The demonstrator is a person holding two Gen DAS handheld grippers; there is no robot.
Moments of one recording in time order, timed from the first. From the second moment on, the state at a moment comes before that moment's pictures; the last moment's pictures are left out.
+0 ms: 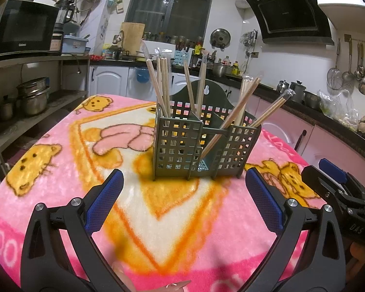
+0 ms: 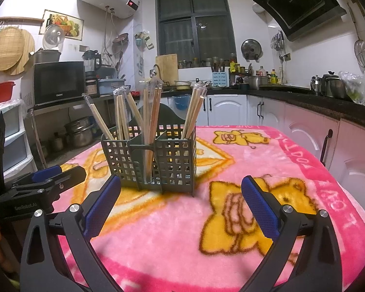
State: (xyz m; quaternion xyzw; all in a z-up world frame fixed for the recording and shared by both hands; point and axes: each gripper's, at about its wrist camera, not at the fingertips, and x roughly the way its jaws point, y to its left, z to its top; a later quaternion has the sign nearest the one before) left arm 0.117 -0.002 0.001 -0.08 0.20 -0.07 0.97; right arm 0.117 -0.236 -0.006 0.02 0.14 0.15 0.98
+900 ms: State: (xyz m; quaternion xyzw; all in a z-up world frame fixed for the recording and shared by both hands) left arm 0.116 -0.002 0.001 -0.08 0.20 -0.08 0.97; right arm 0.117 -0.237 -0.007 0.02 0.14 0.15 0.98
